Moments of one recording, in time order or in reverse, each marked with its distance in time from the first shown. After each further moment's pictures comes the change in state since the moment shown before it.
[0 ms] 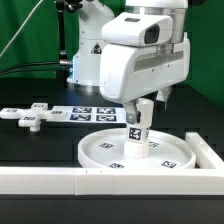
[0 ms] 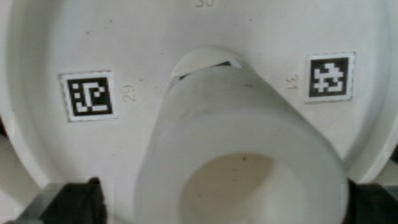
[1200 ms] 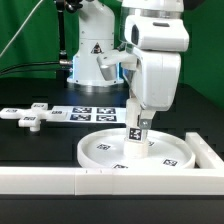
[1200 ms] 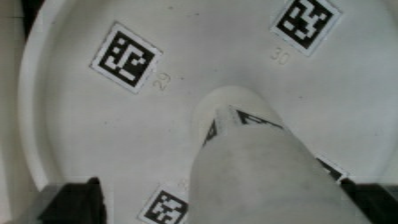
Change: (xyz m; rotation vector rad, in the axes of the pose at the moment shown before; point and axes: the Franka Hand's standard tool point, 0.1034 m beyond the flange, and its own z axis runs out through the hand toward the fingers) arm -0.012 0.008 0.005 -0.012 -0.045 -0.784
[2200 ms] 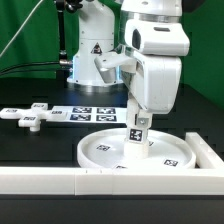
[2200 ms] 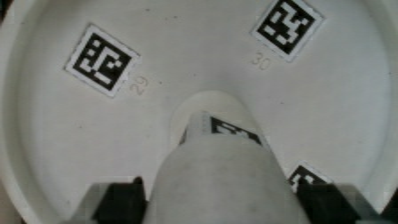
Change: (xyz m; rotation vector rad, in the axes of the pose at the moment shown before) arm 0.001 -0.005 0.003 0.012 -0.005 0.006
